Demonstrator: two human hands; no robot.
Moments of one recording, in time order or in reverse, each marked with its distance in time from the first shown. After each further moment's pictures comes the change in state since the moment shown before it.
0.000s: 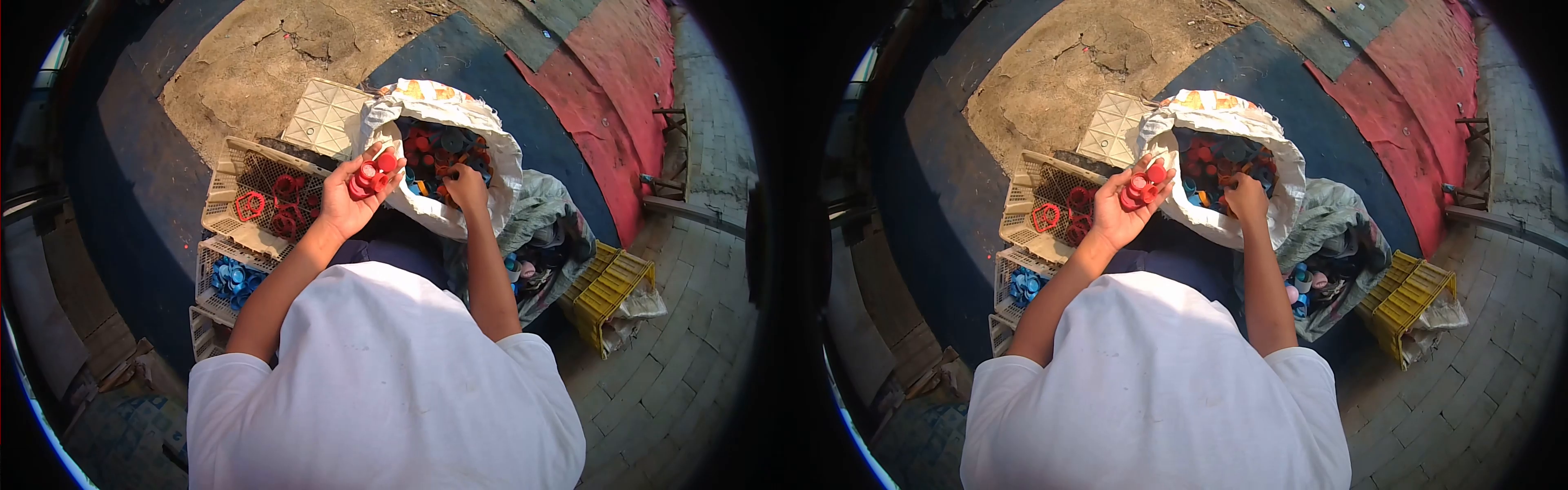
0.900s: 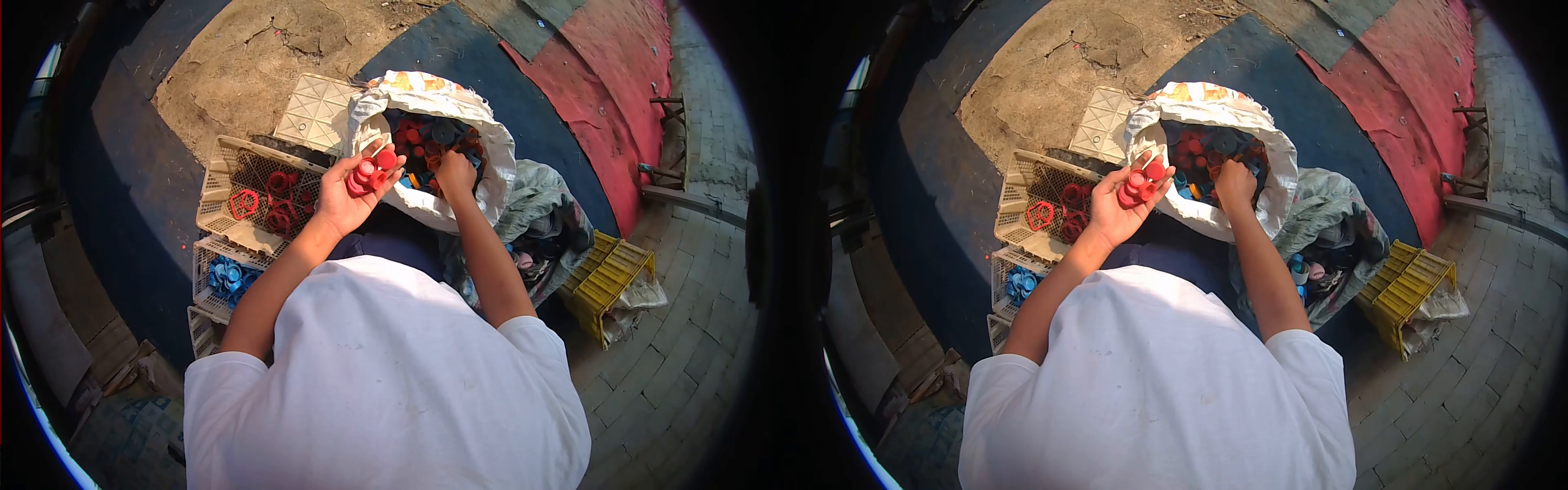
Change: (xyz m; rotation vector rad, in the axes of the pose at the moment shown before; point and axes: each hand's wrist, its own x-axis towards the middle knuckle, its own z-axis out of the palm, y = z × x) left_hand 0.005 -0.014 0.004 0.020 0.013 -0.041; right_hand 0.023 -0.002 0.024 -0.300 0.056 -0.035
